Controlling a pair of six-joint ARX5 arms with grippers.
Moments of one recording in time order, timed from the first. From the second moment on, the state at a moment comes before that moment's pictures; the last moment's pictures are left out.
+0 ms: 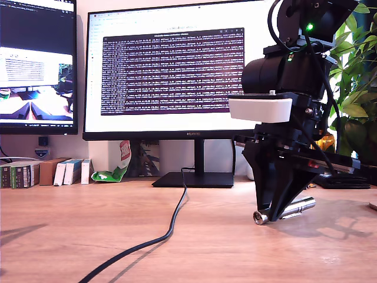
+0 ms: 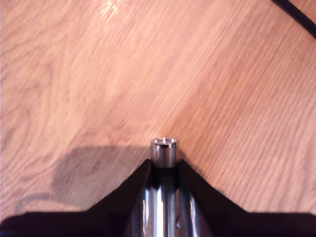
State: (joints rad) left arm -0.04 0.36 0.14 0.22 0.52 -0.05; right arm 0.46 1.84 1.21 -0.78 -0.20 -1.70
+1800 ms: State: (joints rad) left arm -0.16 0.82 0.18 0.97 0.63 -0.36; right arm 0.71 1.84 2.05 -0.86 -0.78 -1.01
